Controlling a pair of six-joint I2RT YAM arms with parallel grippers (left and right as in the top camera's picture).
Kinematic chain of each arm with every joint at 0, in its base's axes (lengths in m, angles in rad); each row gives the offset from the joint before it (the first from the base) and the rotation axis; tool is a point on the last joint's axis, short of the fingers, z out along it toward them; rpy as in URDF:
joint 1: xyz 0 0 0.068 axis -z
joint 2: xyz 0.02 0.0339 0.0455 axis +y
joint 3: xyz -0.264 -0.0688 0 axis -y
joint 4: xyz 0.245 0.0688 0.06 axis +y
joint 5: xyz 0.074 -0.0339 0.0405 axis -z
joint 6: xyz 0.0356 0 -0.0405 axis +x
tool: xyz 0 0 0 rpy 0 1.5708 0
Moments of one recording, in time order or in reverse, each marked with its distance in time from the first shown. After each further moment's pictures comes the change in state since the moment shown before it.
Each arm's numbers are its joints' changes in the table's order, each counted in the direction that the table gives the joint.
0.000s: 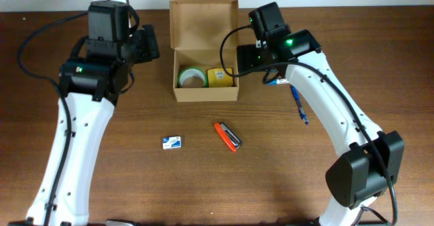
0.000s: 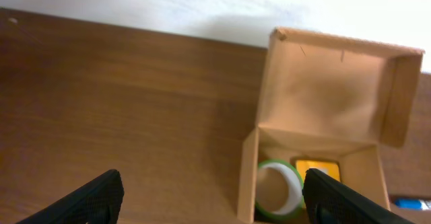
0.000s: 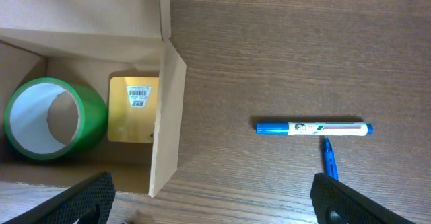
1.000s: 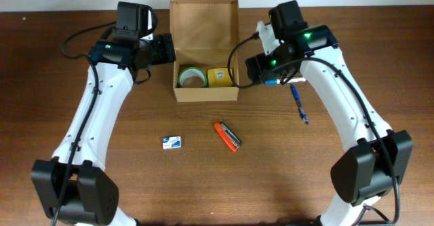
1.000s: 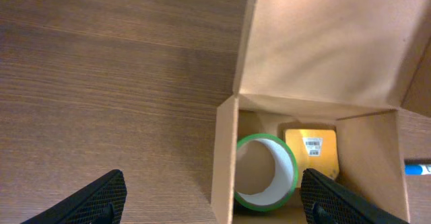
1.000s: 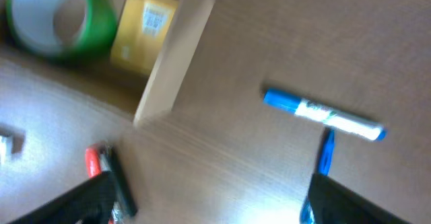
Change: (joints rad) left arm -0.013 0.225 -0.013 -0.046 0.157 -0.019; right arm 0.083 0.000 0.000 0.171 -0.214 -0.370
